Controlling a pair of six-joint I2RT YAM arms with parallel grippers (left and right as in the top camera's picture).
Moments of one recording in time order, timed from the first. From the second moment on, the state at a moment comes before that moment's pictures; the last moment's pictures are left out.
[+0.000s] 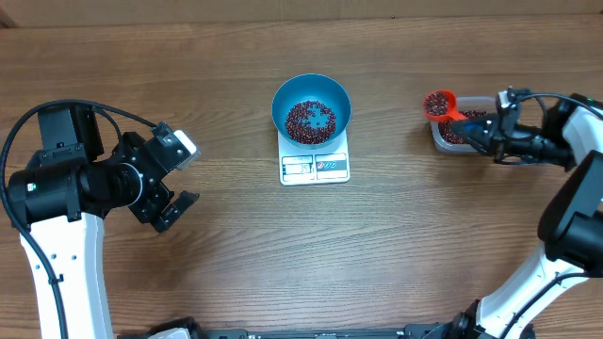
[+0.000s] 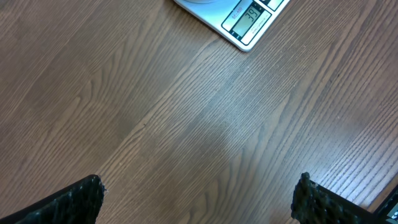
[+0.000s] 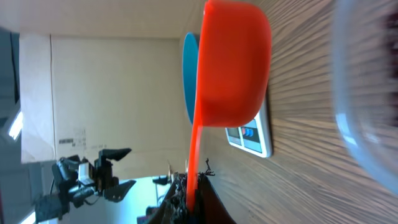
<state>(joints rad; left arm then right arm) 0.24 1.26 1.37 -1.33 0.41 1.02 -0.43 2.09 1.49 -1.36 -1.33 -0.45</state>
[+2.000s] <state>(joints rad) 0.24 1.26 1.37 -1.33 0.41 1.02 0.10 2.09 1.48 -0.66 -1.11 -0.25</state>
